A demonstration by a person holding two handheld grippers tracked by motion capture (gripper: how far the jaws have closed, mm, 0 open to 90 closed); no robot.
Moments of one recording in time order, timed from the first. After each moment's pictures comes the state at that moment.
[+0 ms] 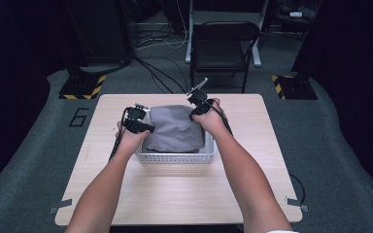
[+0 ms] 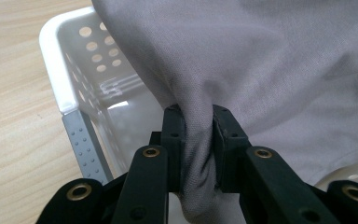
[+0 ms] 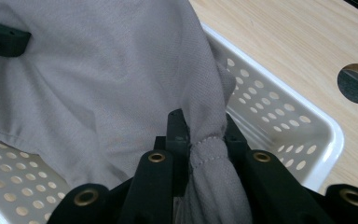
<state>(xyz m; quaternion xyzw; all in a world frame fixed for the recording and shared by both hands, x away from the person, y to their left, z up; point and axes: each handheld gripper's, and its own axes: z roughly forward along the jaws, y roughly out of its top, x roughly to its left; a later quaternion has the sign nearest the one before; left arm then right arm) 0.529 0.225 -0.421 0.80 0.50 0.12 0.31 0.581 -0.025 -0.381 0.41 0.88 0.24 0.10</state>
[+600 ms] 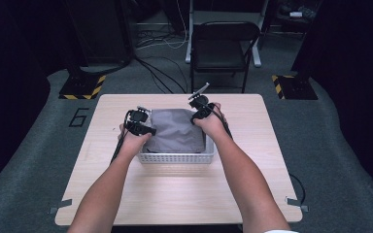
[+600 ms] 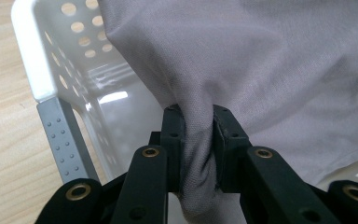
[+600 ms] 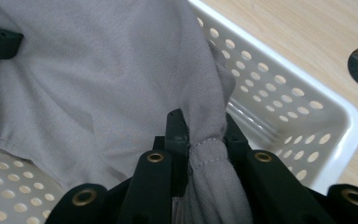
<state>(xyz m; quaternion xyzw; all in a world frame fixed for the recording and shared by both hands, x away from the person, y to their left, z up) 0.532 0.220 -0.436 0.80 0.51 0.10 0.30 0.580 -0.030 -0.401 0.42 0.87 0.24 0.09</state>
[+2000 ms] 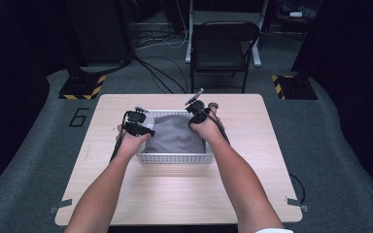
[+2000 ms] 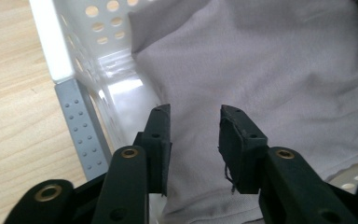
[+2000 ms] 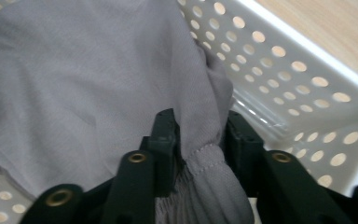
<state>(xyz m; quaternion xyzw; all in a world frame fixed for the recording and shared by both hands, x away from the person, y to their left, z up) 0.529 0.228 -0.434 0.79 0.53 0.10 0.29 0.581 -0.019 -0.422 0.42 0.88 0.20 0.11</state>
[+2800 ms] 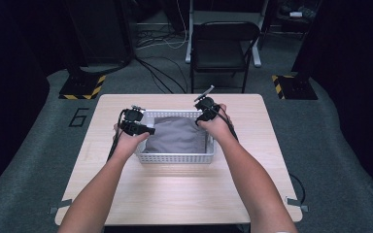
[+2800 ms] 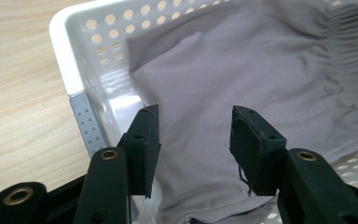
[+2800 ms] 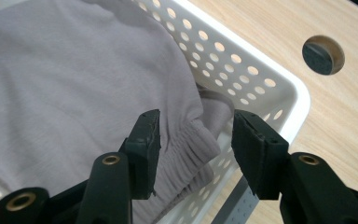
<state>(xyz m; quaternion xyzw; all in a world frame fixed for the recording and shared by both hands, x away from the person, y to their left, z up) 0.515 0.232 -0.415 0.79 0.50 0.12 0.32 0.574 -0.047 -0.402 0.43 0.86 0.22 0.15</state>
